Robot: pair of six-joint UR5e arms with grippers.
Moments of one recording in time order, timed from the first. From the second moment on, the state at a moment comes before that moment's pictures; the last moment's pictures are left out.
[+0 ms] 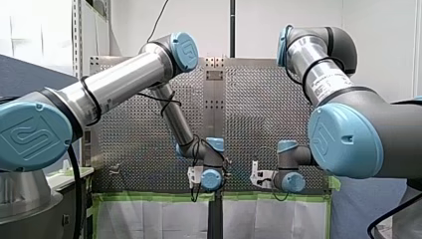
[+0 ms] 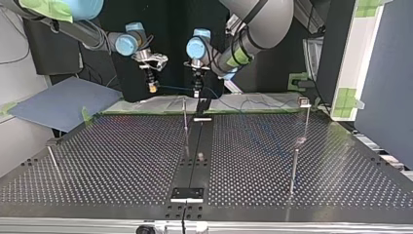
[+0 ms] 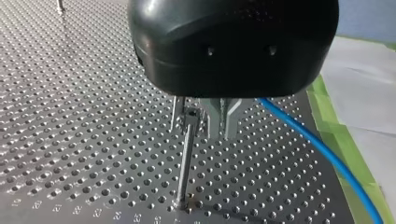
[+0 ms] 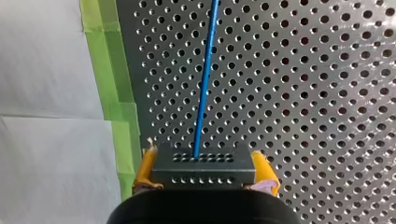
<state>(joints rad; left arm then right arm) -0.68 -2.57 -1.55 -2.26 -2.10 -1.70 1.89 -0.65 1.86 -0.99 1.34 1.65</state>
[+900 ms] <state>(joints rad) -0.66 -2.57 -1.53 -2.30 -2.07 -1.67 1.86 -0.65 1.77 -0.94 1.34 1.65</state>
